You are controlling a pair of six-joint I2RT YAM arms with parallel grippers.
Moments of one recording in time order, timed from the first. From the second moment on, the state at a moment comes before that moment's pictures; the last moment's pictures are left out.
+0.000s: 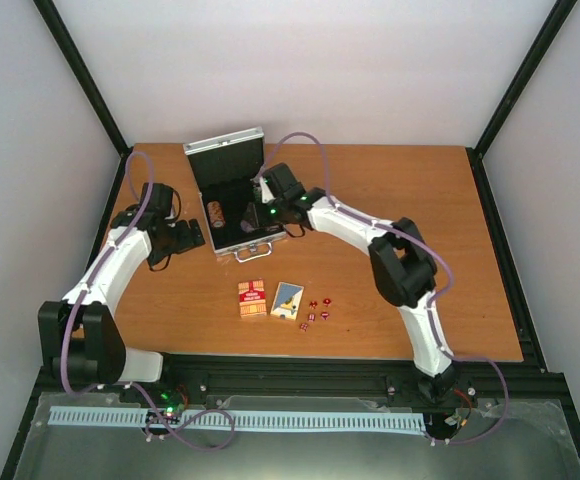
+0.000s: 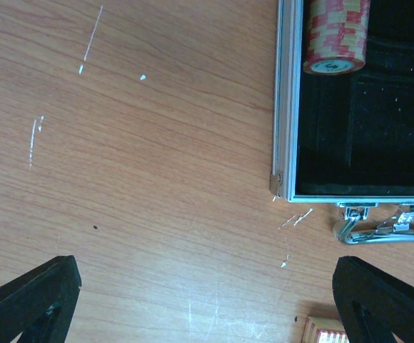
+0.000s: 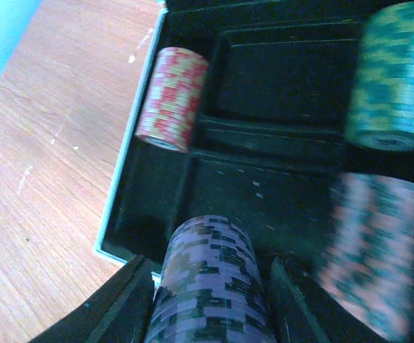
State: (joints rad) left arm -0.05 1.36 1.03 -0.83 0.00 -0.47; right arm 0.72 2.13 1.73 -0.39 -0.24 0.37
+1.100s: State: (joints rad) left arm -0.05 1.29 0.99 -0.84 -0.02 -0.48; right arm 0.84 2.44 1.97 -0.17 -0.15 0.52
